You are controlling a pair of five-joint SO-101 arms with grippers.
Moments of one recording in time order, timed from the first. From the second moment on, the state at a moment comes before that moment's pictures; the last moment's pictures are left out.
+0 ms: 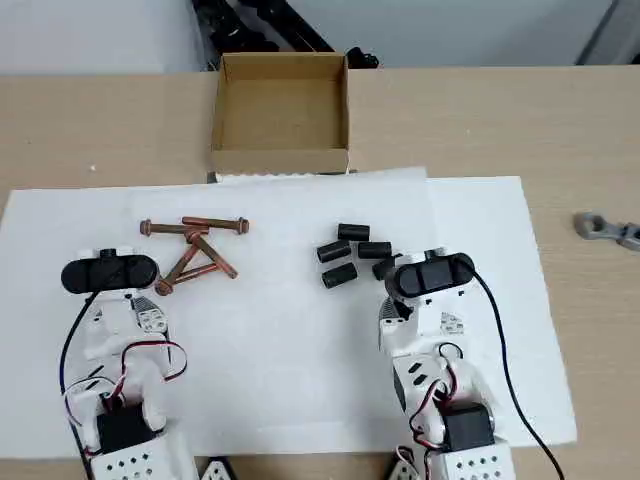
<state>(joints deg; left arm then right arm) -21.2 -98.6 94.3 54.6 -5.8 -13.8 -103.2 95.7 54.2 -4.7</state>
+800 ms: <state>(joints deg) -21.2 -98.6 94.3 54.6 -5.8 -13.8 -103.2 95.7 54.2 -4.7</state>
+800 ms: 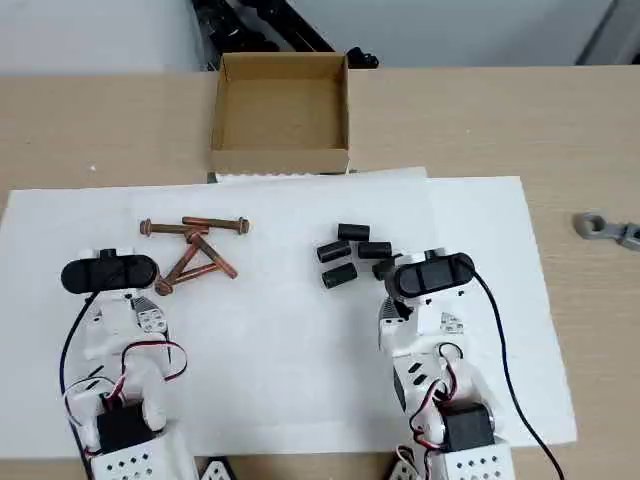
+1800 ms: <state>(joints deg) -22.9 -98.5 89.3 63.2 1.1 -14.0 -103.2 93.3 60.9 0.8</state>
